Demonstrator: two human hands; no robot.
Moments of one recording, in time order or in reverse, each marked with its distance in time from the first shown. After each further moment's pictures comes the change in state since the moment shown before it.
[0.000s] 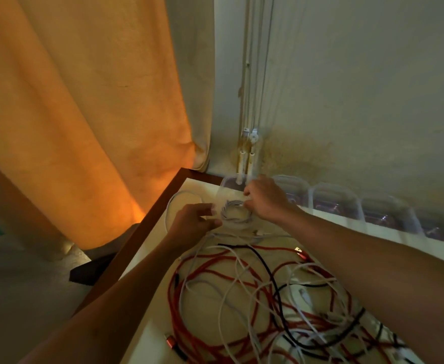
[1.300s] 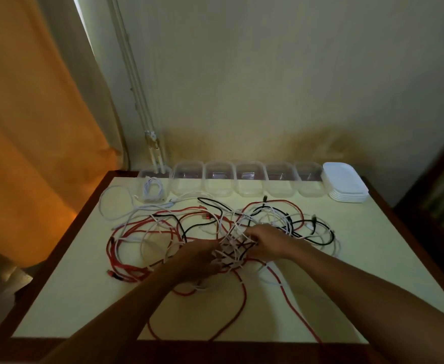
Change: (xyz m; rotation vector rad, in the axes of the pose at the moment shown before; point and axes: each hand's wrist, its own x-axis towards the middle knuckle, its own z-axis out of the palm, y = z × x) left_hand -0.186 0.102 0.144 0.663 -0.511 0.486; right_hand -0.318 0.142 -0.027 0.217 -0.237 0.042
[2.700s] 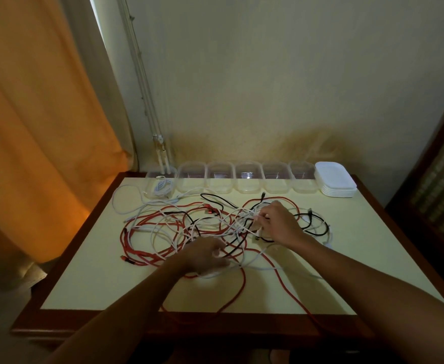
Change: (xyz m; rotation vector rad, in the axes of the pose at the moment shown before) left_hand -0.034 0.037 -0.007 -0.133 -0.111 -0.131; right_hand -0.048 -0.019 -0.012 0.085 0.519 0.126
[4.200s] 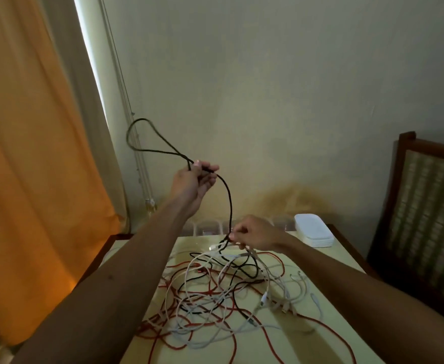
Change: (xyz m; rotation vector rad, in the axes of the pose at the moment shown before) left_hand 0.006 0.142 -0.221 -1.522 0.612 0.303; right_hand 0.018 -0.091 -0.132 0.288 -0.262 -0.132
